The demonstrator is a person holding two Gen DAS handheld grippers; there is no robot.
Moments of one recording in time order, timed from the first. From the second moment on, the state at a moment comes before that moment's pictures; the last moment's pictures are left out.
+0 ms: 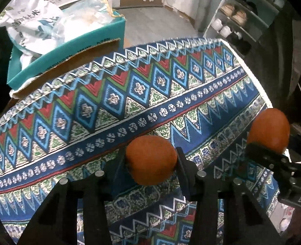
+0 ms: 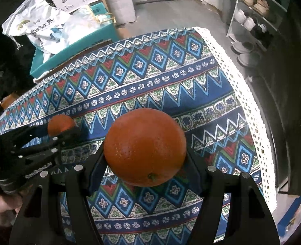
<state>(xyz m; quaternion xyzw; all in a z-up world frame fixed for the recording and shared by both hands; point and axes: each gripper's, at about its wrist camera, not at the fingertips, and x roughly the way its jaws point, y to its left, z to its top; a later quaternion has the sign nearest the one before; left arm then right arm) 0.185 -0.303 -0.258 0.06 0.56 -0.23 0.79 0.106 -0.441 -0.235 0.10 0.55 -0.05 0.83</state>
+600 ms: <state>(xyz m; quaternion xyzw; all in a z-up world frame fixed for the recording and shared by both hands) 0.156 -0.255 -0.165 0.05 0.49 -0.23 0.84 0.096 -0.413 -0.167 0.07 0.49 -0.03 0.87</state>
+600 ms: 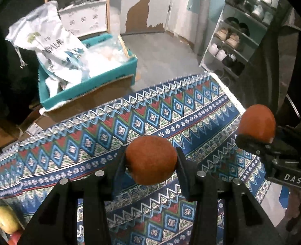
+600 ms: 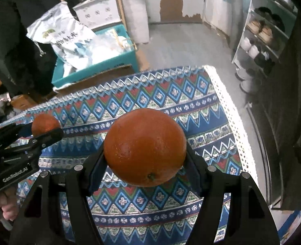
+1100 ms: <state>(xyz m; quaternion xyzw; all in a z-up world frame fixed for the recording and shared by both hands) 0.117 -0.215 -0.091 0.04 0.43 -0.23 0.87 0.076 -0.384 -0.101 0.05 0.44 0.00 0.89</state>
